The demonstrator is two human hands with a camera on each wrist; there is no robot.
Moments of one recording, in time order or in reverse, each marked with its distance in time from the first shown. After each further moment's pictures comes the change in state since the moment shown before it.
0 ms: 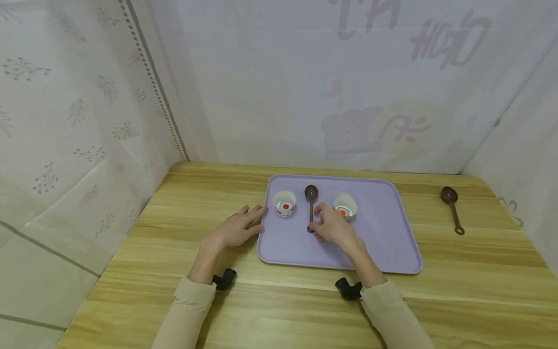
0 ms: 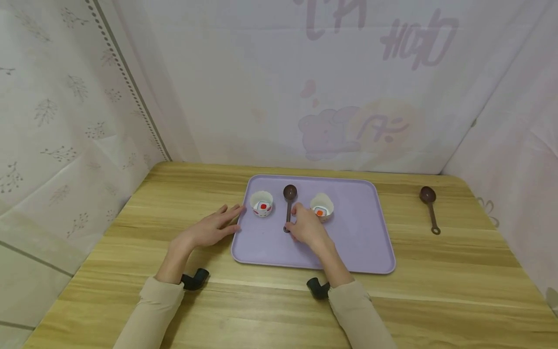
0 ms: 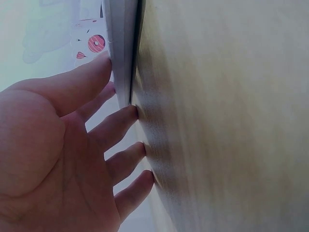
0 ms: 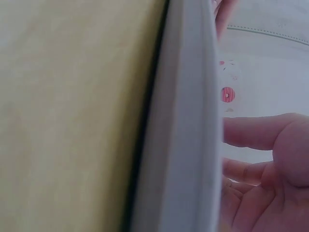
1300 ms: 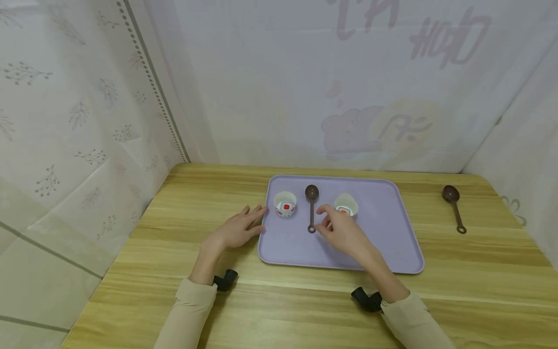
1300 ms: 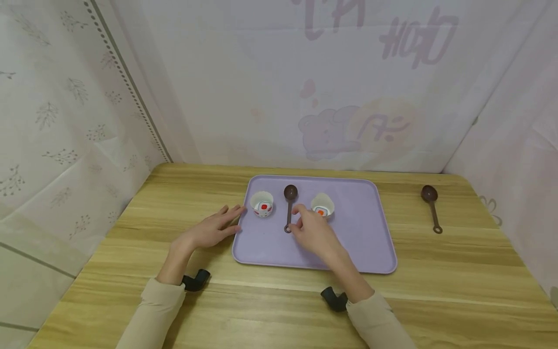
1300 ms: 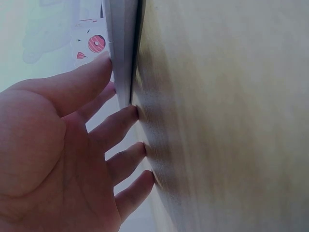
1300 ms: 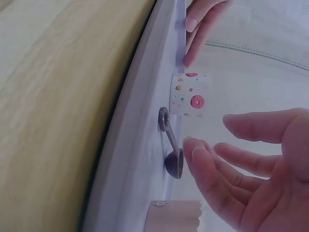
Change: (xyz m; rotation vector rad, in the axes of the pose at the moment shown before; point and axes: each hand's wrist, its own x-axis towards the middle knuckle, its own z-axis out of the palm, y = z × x) left_hand 0.000 -0.001 0.001 -0.002 -0.002 -0.018; right_hand -0.030 -0.001 -0.013 -0.095 0.113 -0.250
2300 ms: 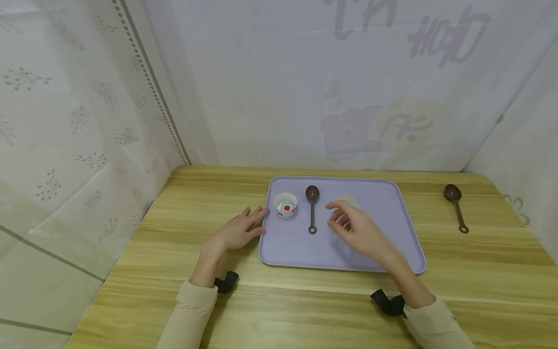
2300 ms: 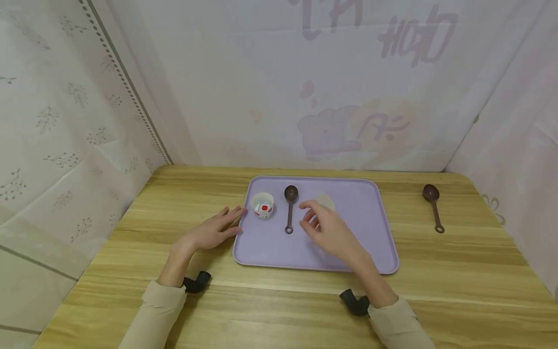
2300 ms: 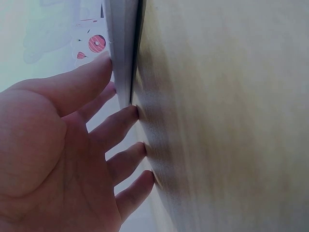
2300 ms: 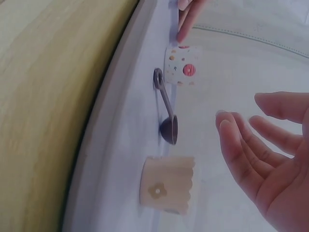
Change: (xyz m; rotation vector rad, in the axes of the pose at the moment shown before) left_hand -0.003 0.005 -0.002 0.004 0.007 0.009; right_hand -0.016 0.017 -0.029 0.111 0.060 -0.181
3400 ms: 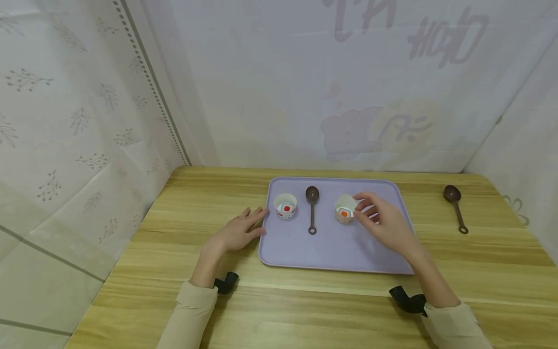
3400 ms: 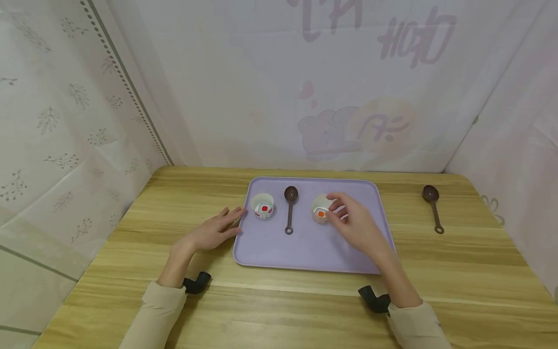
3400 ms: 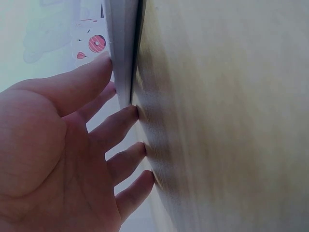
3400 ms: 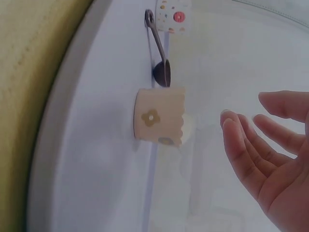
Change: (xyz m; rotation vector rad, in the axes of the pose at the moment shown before) left_hand 0.000 -0.002 0.002 -0.011 0.005 0.006; right_hand -0.014 0.020 -0.038 -0.084 0.163 -0.010
